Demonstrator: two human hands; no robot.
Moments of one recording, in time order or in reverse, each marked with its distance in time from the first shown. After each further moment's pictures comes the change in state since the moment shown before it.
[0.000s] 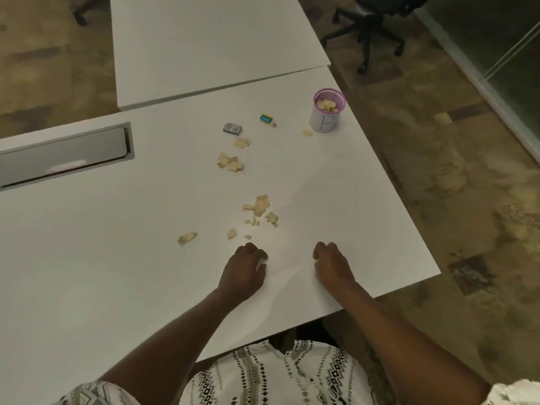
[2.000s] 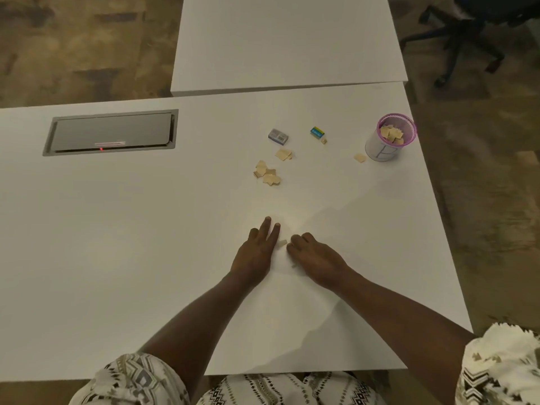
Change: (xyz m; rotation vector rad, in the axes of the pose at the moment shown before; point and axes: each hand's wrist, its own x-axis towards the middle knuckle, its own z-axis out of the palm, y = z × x) left_hand 0.082 -0.024 -0.022 0.217 0.082 -0.108; right_hand 0.117 -0.073 -0.015 -0.589 -0.060 -0.998
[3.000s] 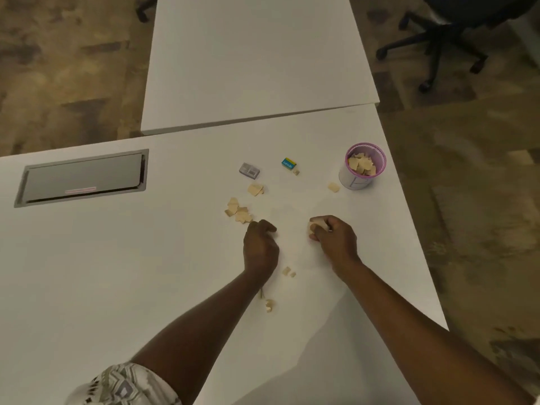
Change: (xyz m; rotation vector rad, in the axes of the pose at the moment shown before) left_hand 0.120 0.076 -0.044 -0.605 0.321 -0.450; right_hand 0.021 0.114 -0.063 1.401 0.568 0.959
